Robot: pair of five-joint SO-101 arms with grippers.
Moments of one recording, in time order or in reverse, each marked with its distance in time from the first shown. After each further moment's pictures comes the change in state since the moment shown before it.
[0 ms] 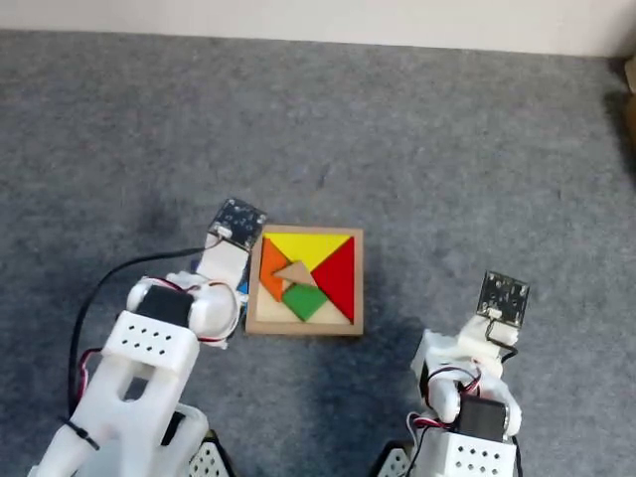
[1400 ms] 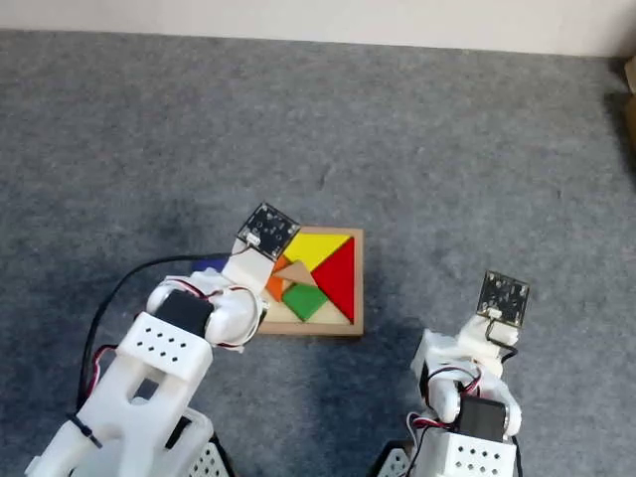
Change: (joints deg) left arm 7.2 0.0 -0.4 -2.5 0.0; right arm 0.0 0.0 0.0 0.0 0.0
